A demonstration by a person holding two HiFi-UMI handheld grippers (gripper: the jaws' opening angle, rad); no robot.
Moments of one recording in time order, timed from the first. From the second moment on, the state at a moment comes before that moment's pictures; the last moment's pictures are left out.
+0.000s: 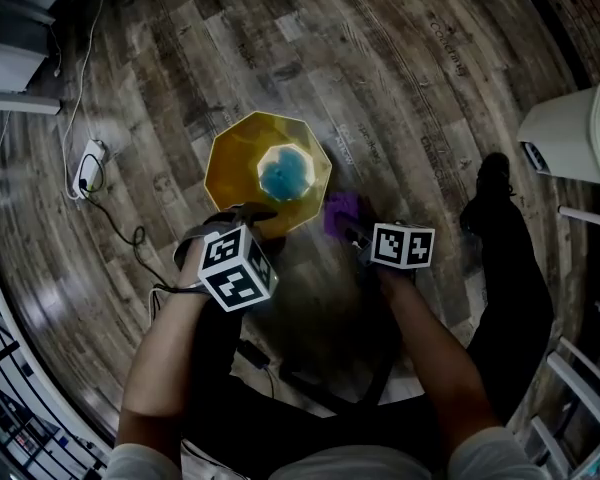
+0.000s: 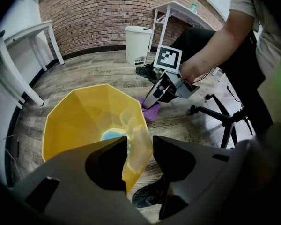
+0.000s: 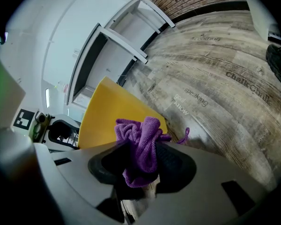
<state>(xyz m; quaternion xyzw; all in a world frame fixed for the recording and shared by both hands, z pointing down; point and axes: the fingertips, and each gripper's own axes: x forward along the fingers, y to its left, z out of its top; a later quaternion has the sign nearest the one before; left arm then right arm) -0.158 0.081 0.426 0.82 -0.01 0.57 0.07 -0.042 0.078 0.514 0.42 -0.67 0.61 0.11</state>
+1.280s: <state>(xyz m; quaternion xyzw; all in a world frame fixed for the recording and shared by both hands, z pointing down) -0.150 0.099 0.452 0.79 0.02 0.60 0.16 -0.058 0.080 0.435 0.41 -0.66 0.62 -0.08</state>
